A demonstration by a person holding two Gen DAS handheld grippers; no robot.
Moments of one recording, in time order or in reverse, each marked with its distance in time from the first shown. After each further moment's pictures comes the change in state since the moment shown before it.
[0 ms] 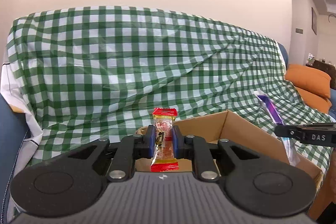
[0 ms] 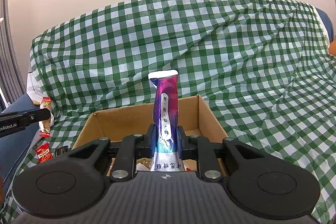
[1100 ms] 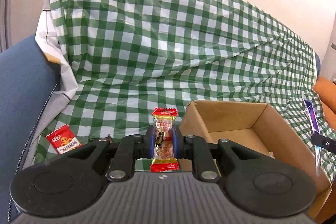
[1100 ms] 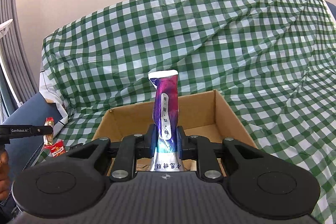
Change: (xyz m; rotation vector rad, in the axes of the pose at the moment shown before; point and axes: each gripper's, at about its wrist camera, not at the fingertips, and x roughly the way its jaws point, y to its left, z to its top) left arm 0.006 0.078 -0.012 -0.220 0.166 0.134; right arm 0.002 0.002 0.001 0.015 0.028 0.085
